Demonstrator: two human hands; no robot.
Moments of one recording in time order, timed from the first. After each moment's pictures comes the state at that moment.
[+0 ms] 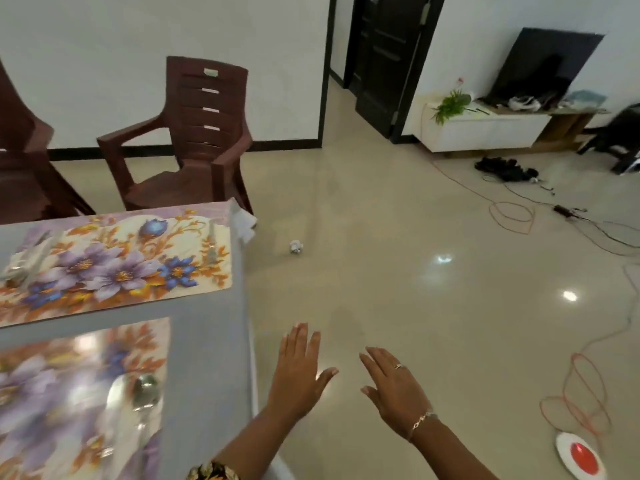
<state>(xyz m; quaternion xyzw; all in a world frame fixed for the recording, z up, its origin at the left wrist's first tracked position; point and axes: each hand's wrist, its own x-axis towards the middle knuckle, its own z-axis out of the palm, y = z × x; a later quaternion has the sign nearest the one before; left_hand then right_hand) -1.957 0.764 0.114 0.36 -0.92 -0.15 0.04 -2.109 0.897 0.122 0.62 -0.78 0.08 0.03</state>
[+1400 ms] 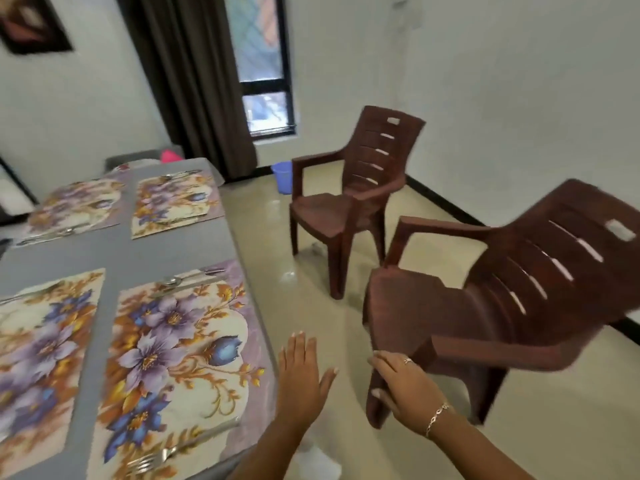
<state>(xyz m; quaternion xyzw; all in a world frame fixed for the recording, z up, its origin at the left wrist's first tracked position) -2.099 0.243 0.145 0.90 -0.41 -0.03 0.14 -2.250 0.095 0.153 0.98 -0.12 0.15 -0.03</state>
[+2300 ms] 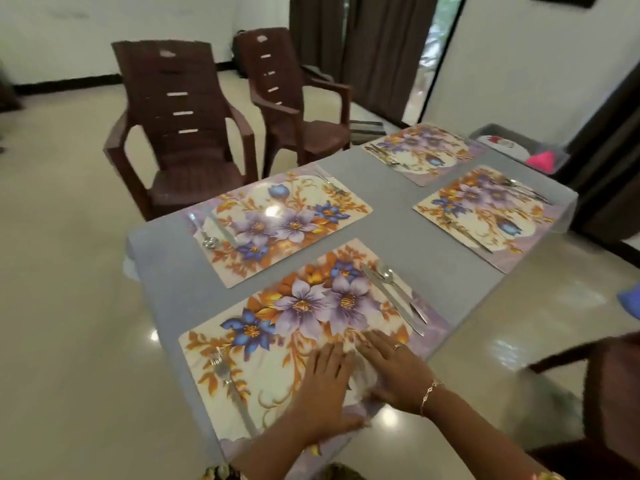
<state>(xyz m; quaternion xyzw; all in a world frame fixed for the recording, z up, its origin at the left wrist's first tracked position) -1.976 0.262 0.124 0.98 0.06 -0.13 0.17 -1.849 0.116 0.136 0.83 0.56 -0.05 -0.02</state>
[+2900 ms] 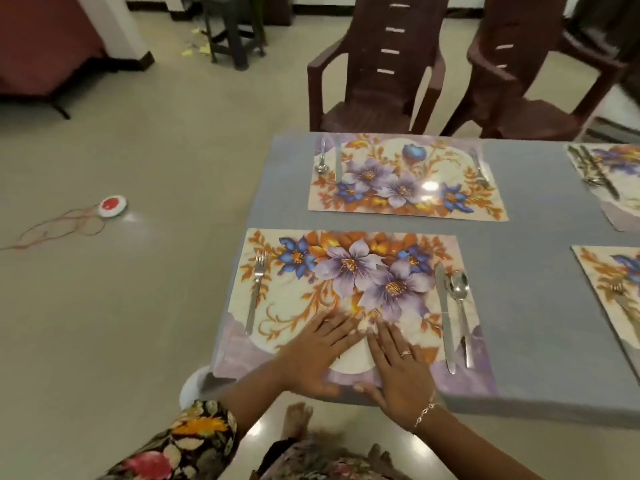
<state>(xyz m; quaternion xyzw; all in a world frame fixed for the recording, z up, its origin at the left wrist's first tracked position) -1.986 0.211 0.111 0.97 0.18 -0.03 0.15 -1.803 0.102 0.105 0.70 0.71 -0.06 -0.03</state>
